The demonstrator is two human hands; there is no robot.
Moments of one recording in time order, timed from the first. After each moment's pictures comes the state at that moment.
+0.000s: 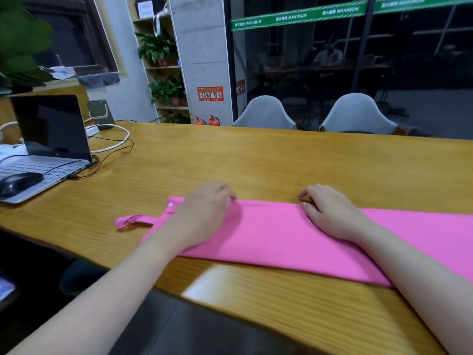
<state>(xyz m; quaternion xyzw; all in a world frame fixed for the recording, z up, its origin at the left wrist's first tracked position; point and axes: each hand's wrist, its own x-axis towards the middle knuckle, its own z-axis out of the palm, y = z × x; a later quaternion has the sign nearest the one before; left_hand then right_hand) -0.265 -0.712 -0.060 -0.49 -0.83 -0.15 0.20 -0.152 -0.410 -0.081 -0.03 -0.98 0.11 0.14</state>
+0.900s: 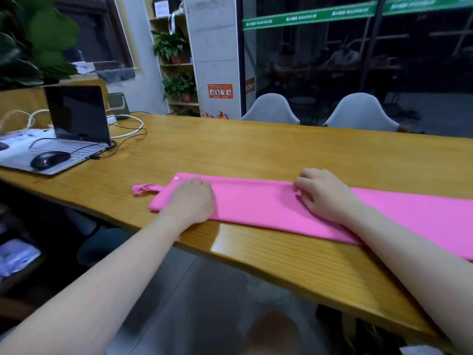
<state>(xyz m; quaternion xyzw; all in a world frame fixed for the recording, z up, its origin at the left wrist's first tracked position) -0.205 -0.722 -0.047 -0.21 -0.98 0.05 0.05 -0.100 -0.414 -0.058 0.11 -0.97 0.00 0.22</state>
